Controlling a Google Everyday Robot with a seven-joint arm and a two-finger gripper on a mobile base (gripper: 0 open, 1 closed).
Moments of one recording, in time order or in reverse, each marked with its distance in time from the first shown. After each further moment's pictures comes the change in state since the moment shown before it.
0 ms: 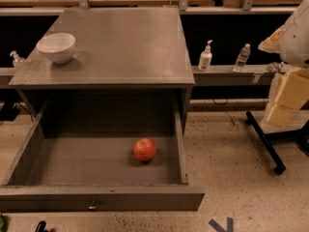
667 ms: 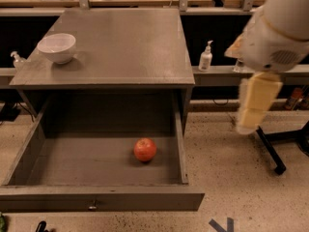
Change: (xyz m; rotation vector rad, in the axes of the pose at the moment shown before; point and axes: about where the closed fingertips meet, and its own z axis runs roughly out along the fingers) arm -0.046 0.008 0.029 -0.071 0.023 -0.159
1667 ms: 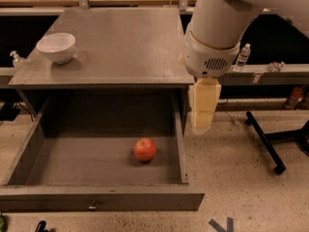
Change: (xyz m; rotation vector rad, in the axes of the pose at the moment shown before) arm -0.073 -0.007 0.043 -0.049 0.022 -0.154
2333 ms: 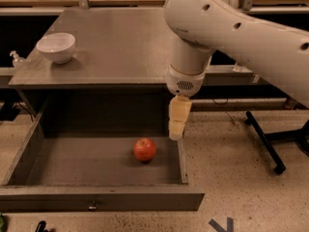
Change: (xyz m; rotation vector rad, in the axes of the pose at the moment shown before) arm -0.005 -0.034 0.113 -0.124 0.016 0.175
